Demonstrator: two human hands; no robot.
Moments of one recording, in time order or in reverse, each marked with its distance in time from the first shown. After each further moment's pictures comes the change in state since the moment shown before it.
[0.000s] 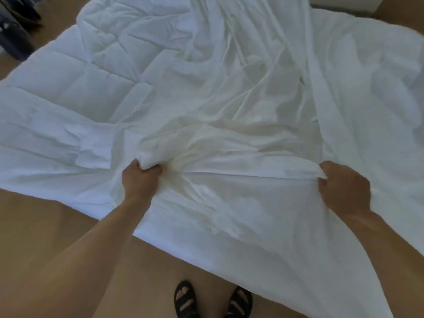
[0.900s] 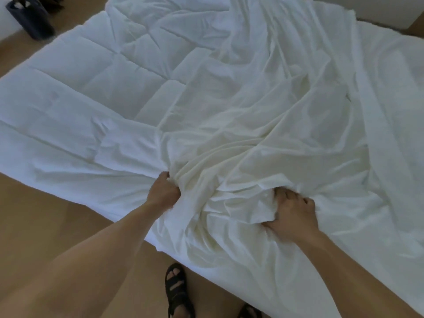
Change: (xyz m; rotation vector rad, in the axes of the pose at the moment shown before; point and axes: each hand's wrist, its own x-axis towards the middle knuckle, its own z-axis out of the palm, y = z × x) left_hand 0.095 -0.073 -0.012 0.324 -0.400 -0.158; right_hand 0.003 -0.166 0.092 -0.191 -0.522 -0.093
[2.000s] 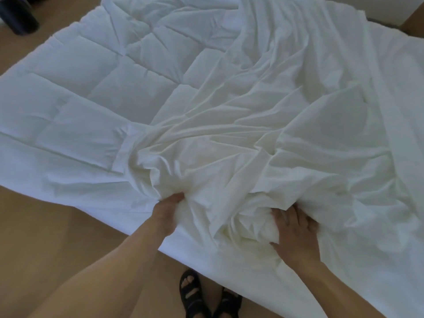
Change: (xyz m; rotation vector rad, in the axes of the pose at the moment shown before) left_hand 0.047 -0.045 -0.044 -0.913 -0.148 -0.419; right_hand -0.013 -0.080 0.029 0.021 -0.022 0.004
